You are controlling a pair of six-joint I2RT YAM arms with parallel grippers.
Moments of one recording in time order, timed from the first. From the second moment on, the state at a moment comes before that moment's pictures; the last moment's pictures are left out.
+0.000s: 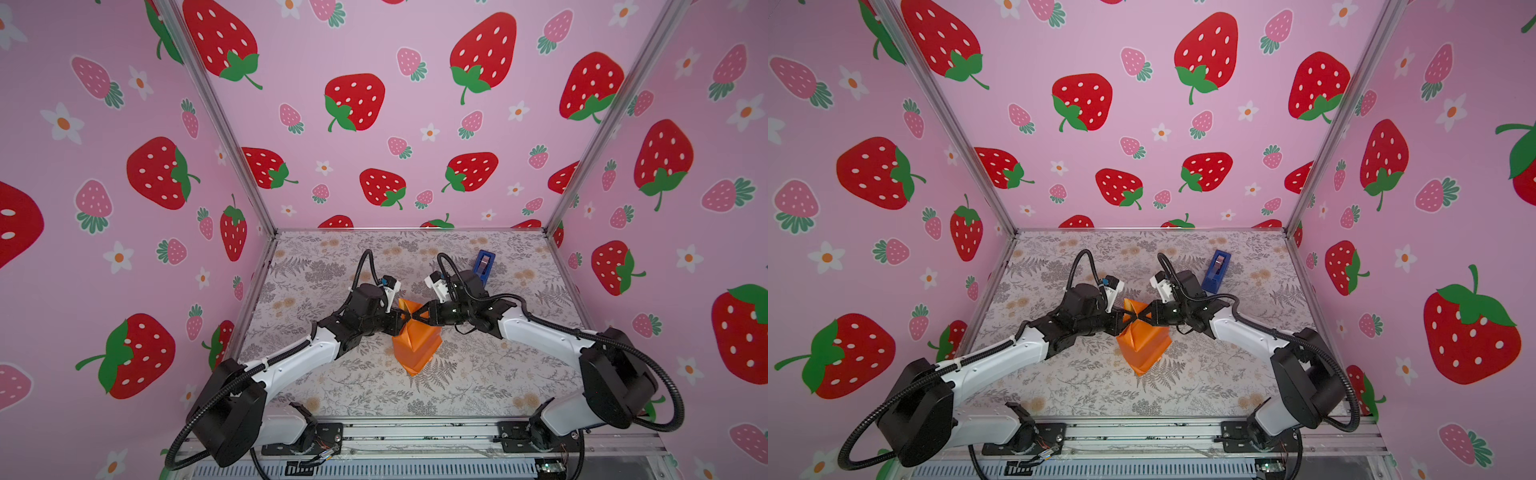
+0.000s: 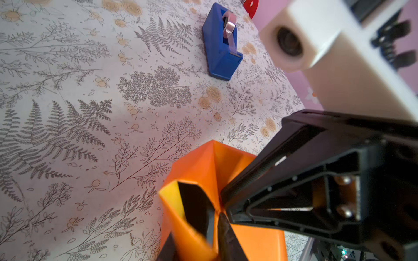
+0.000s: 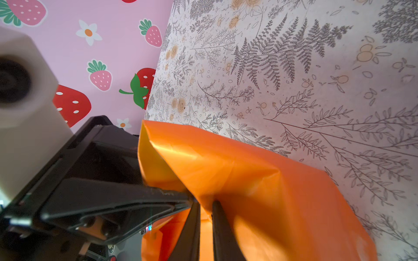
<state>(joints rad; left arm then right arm) -0.63 1.32 0.76 -0.04 0.28 -0.38 0.74 1.51 0.91 -0.08 -0.57 0.61</state>
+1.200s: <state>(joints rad) -0.62 1.43 0.83 0.03 0.17 -0.43 0.75 1.51 0.91 -0.07 -0.57 0.61</state>
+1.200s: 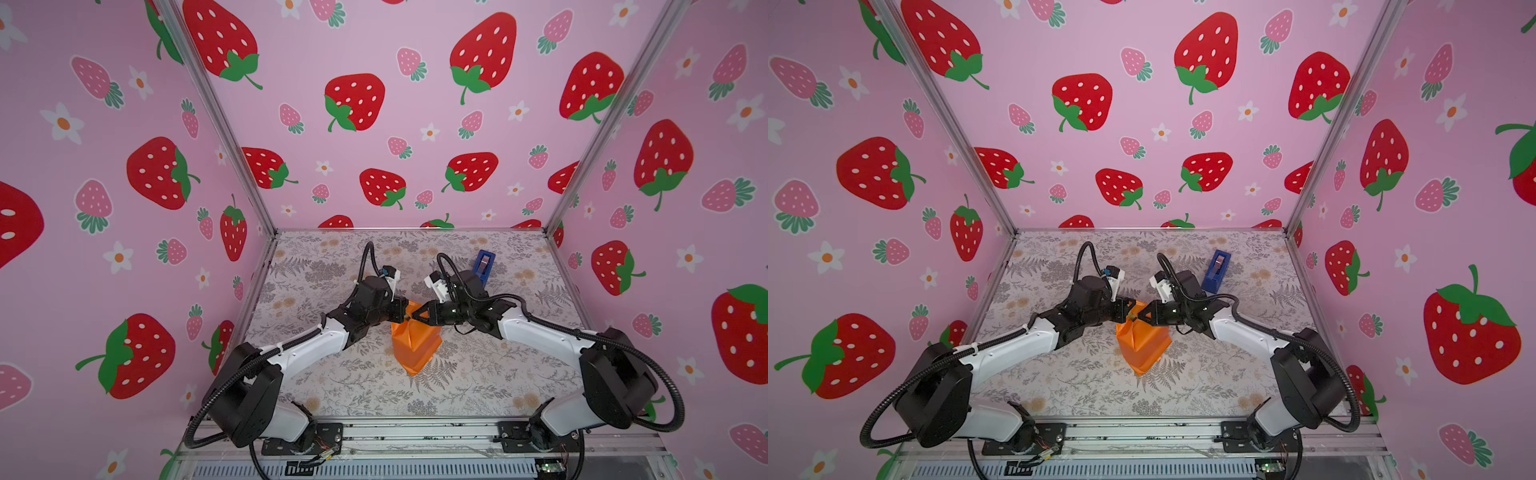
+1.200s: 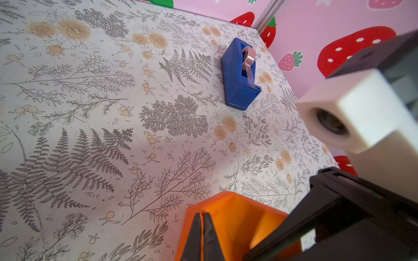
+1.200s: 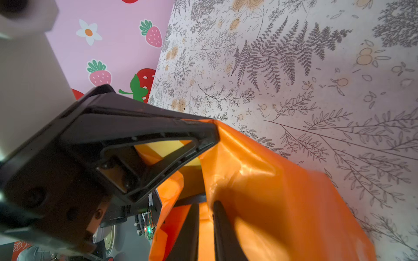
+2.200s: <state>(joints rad) -0.63 1.44 0.83 0.01 0.10 -0.39 0.89 1.49 0.93 -0.13 -0.54 0.67</state>
